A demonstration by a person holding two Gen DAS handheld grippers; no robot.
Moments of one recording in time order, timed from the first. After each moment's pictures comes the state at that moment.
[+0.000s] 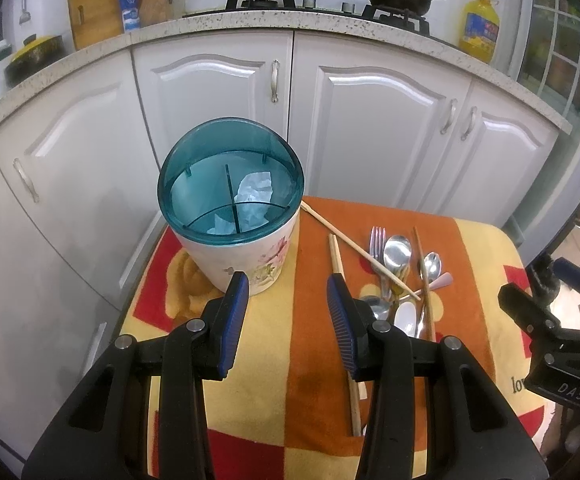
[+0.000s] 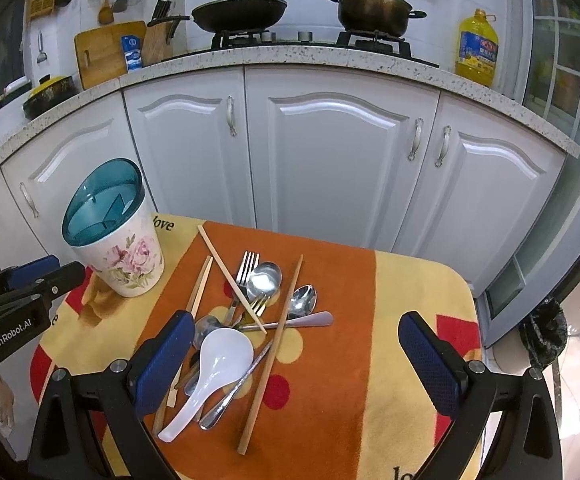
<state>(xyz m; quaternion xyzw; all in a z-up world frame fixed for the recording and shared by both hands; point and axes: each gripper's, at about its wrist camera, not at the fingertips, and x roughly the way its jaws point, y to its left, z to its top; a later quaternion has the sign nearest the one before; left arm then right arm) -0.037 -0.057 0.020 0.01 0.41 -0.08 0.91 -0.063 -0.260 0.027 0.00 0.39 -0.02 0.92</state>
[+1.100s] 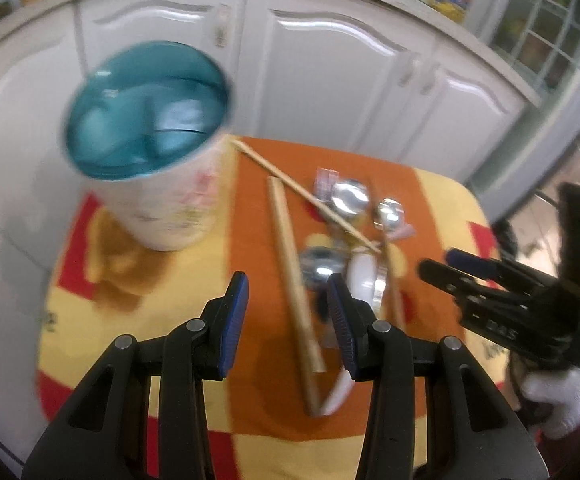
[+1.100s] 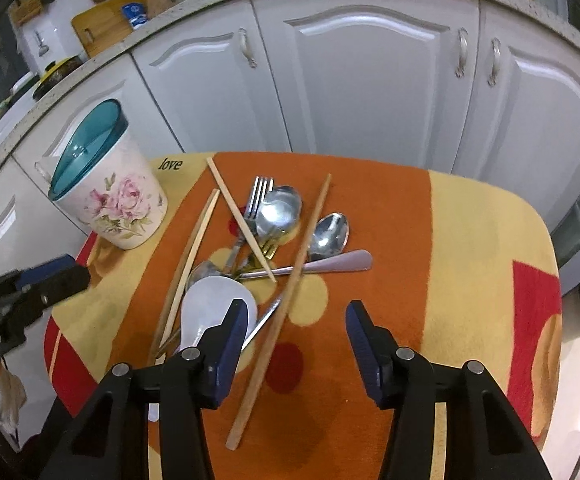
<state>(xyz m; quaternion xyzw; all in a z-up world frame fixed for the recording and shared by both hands) -0.026 -0.083 -0.023 -0.02 0.48 -0.19 0.86 -0.030 -0.290 -0.050 0.08 0.49 0.07 0.87</state>
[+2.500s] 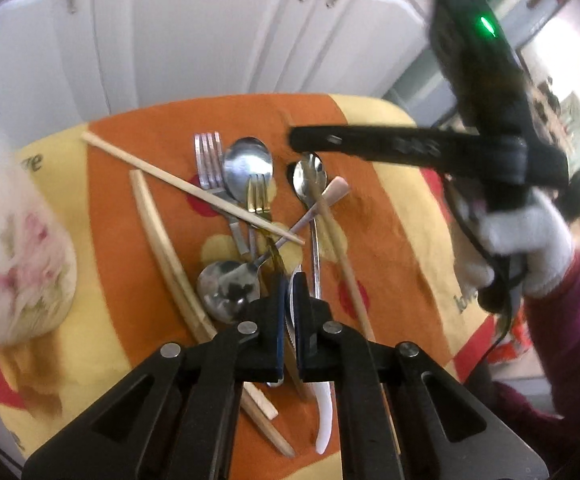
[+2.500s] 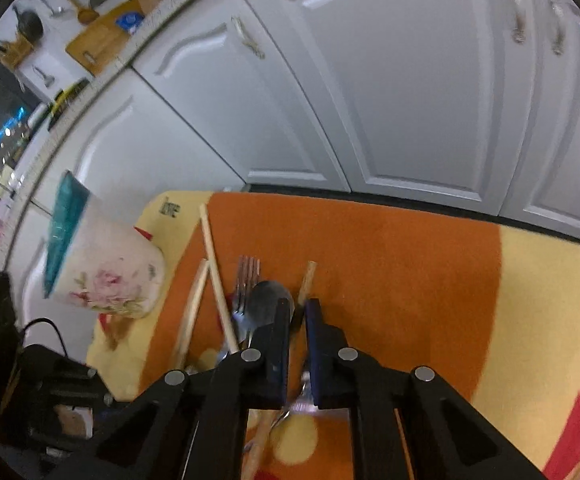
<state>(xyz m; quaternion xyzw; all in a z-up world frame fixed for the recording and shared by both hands) 0.040 -0.148 -0.053 0.04 0.56 -0.36 0.75 0.088 -0.329 -0.078 0.17 0.51 0.17 0.82</state>
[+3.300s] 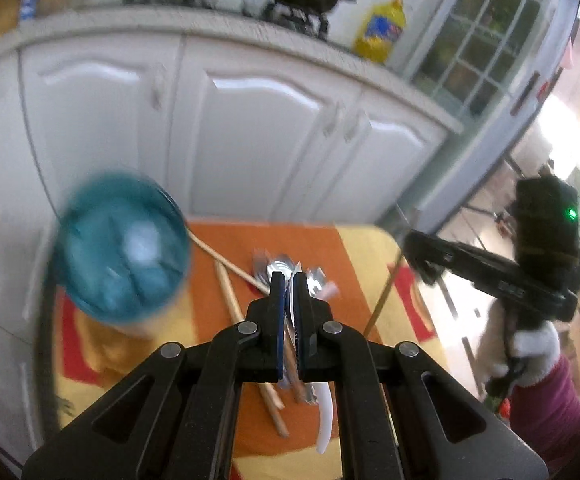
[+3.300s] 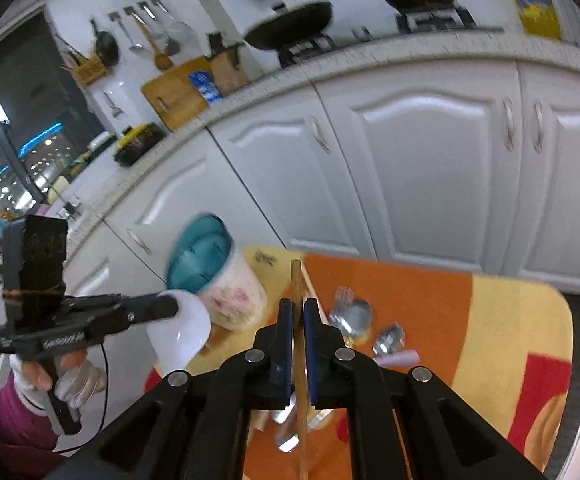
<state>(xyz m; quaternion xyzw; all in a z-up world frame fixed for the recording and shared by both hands) 0.016 -0.052 0.072 -0.06 0.41 -0.31 0.86 -0.013 -0.305 0.058 0.15 0.37 0.20 0.89</state>
